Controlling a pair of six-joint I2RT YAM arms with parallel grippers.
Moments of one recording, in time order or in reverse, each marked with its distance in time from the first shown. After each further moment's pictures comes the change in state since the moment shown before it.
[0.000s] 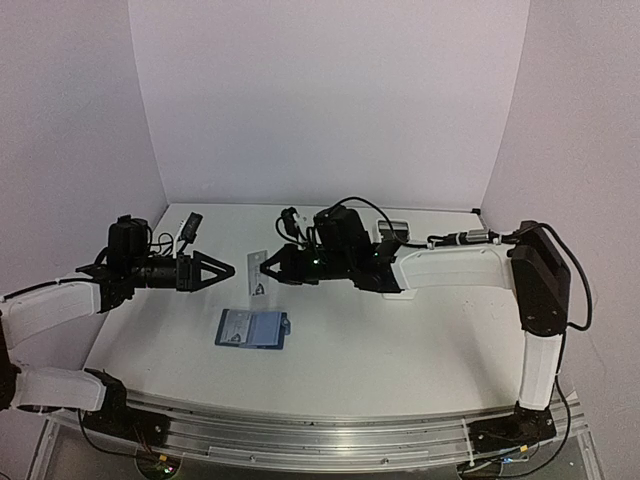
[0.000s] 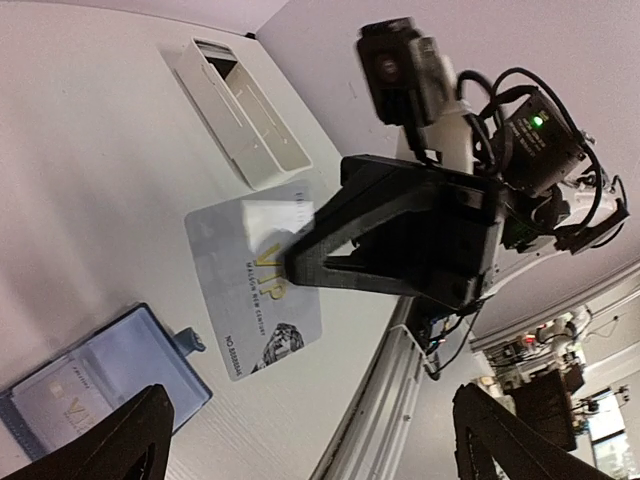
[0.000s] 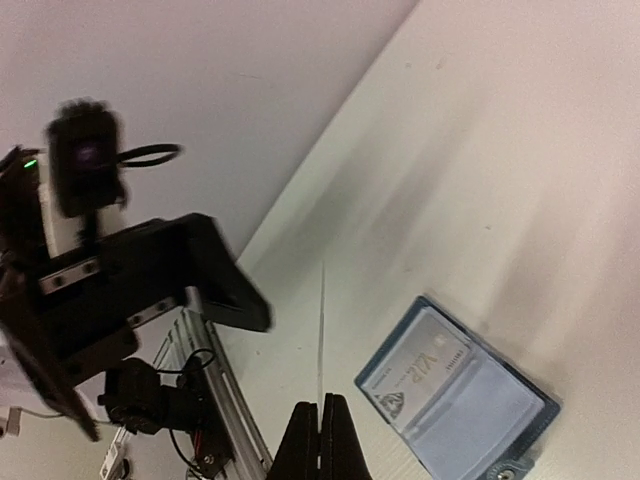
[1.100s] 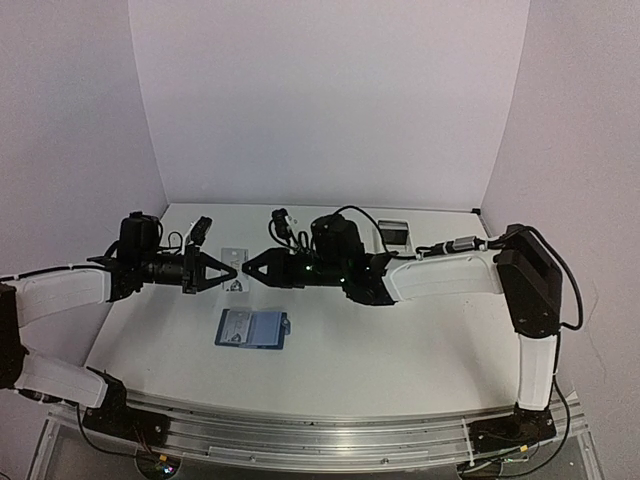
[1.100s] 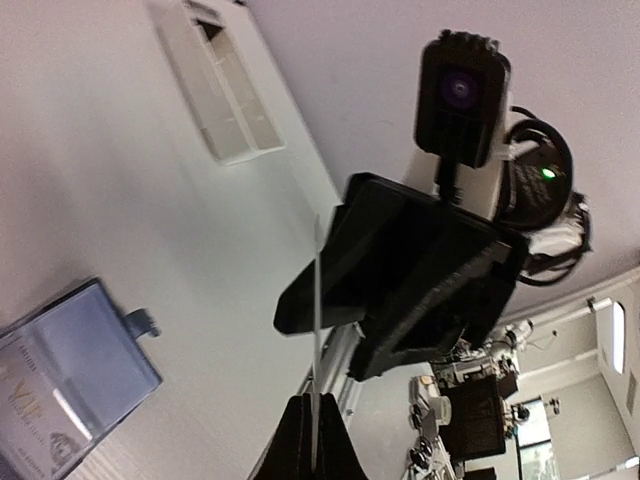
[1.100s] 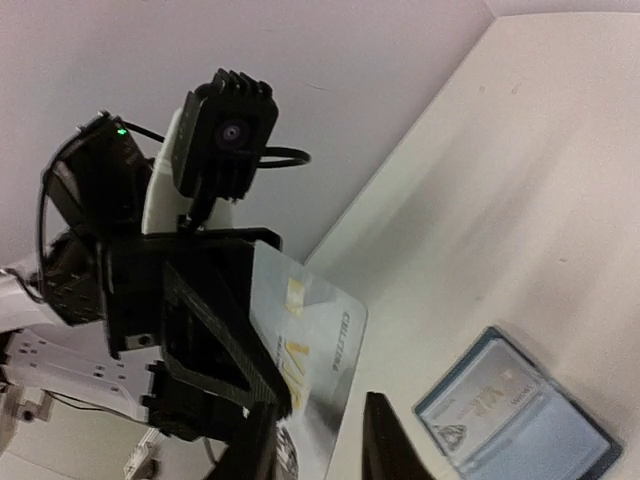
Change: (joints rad) left arm 0.001 0.109 0.053 0.023 0.094 -0.150; right arm 0.027 0.041 -0.030 0.239 -0.060 0.044
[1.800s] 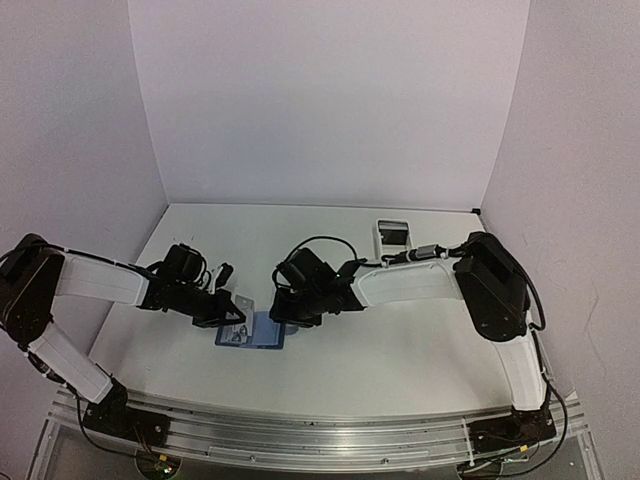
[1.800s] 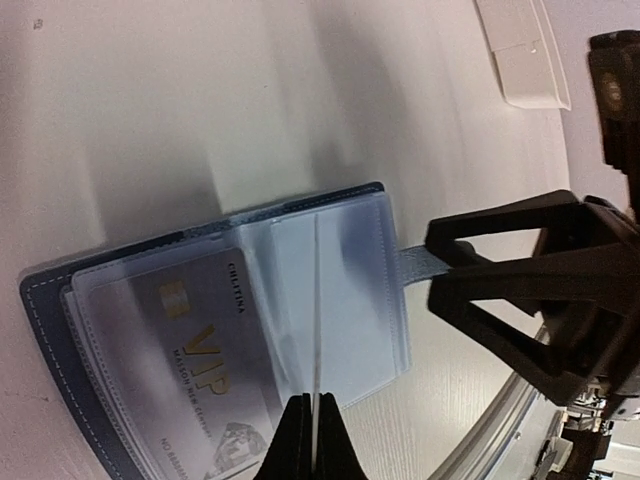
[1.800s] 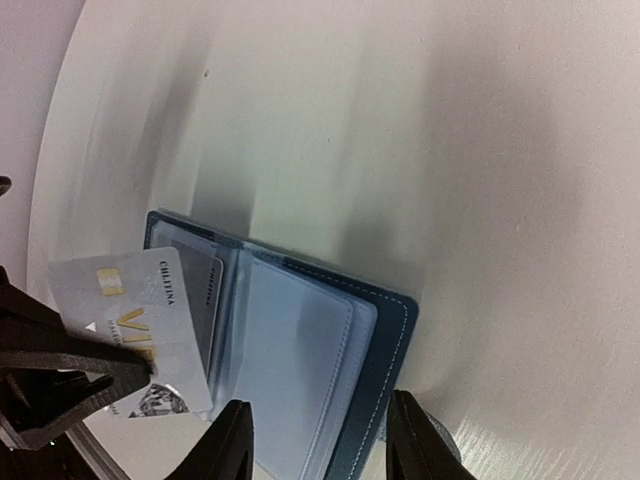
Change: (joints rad) left arm -0.167 0.284 -0.004 -0.175 -0.513 0.136; right arm 0.034 0.200 0.185 -0.644 0.329 0.150
